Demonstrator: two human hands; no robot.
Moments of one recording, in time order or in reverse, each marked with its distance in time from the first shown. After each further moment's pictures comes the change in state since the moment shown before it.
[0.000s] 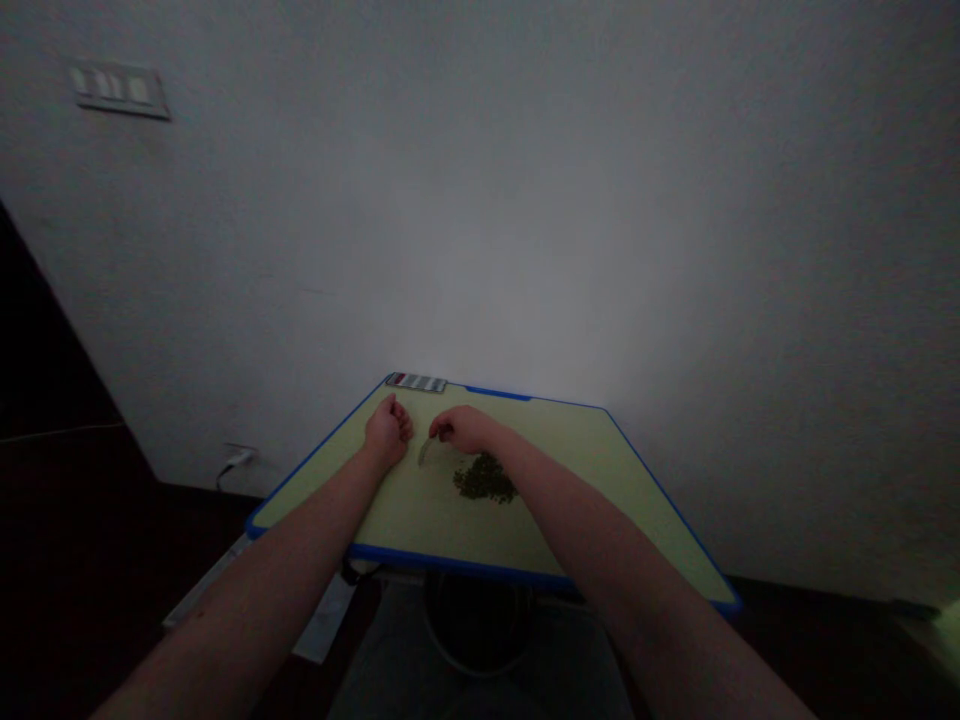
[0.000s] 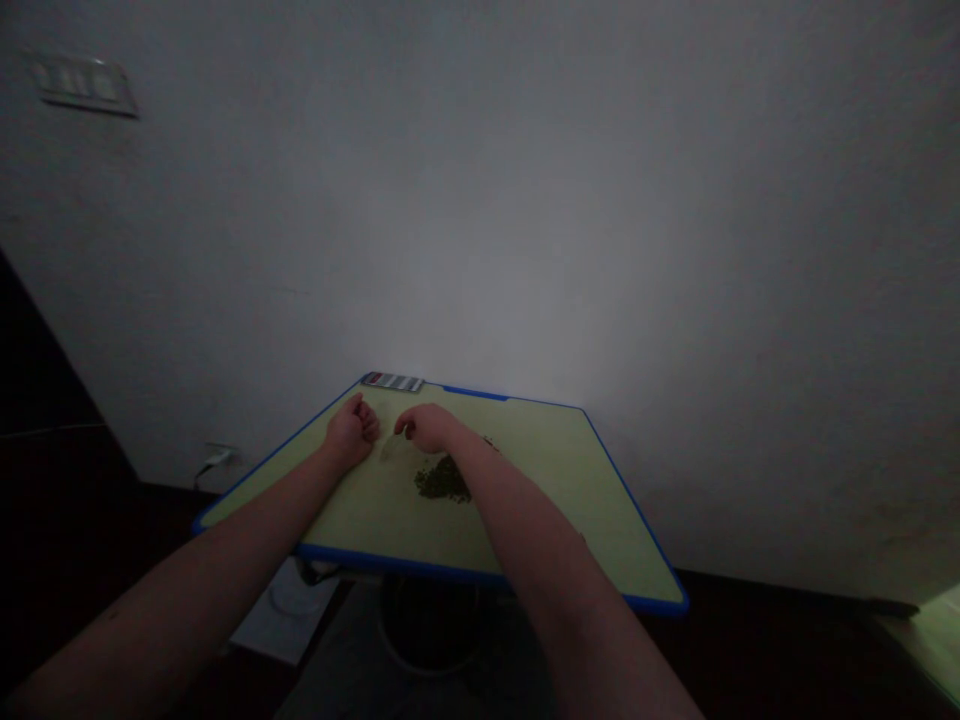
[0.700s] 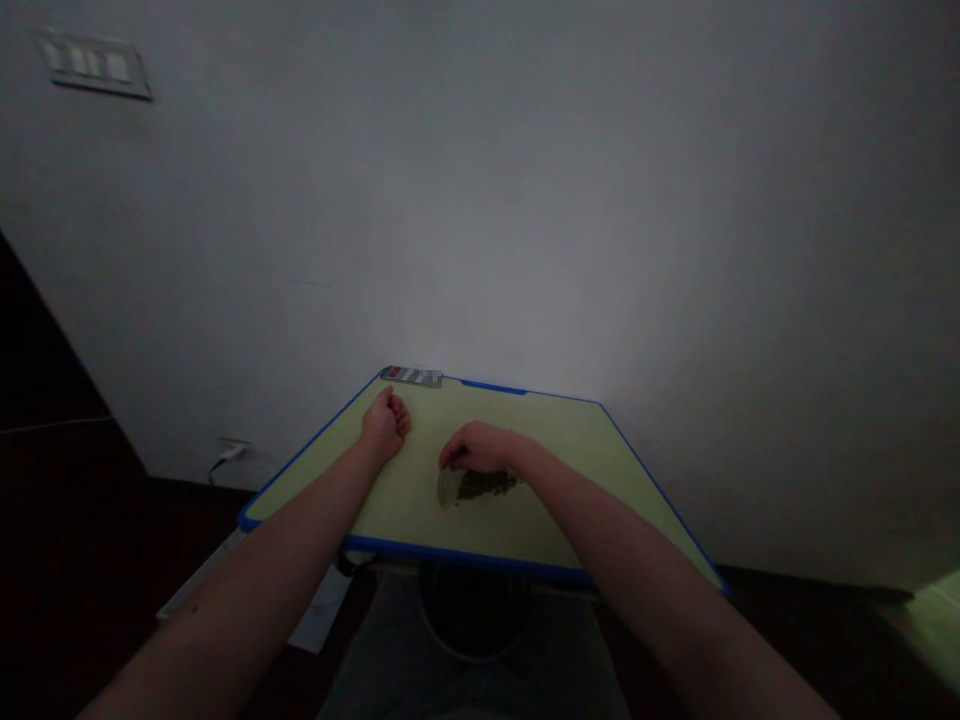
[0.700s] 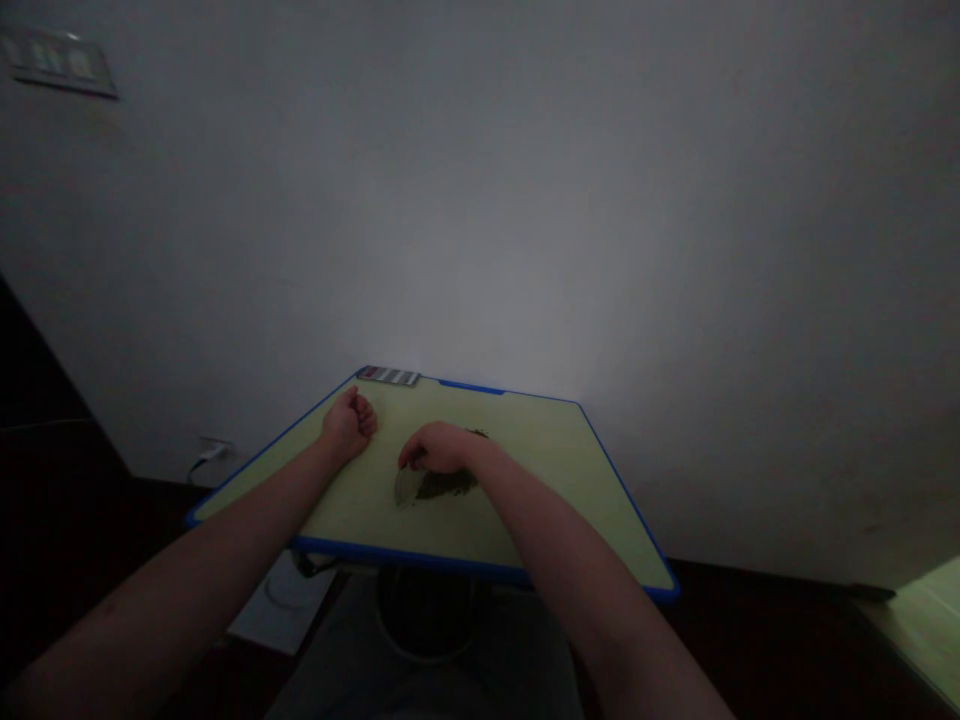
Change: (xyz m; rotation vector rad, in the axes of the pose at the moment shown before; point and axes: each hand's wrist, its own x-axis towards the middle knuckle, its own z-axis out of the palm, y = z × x) left_hand -0.002 0.000 -0.002 -0.024 -0.030 -0.047; right_hand -0.047 -0.006 -0.002 0.072 -0.246 -0.149
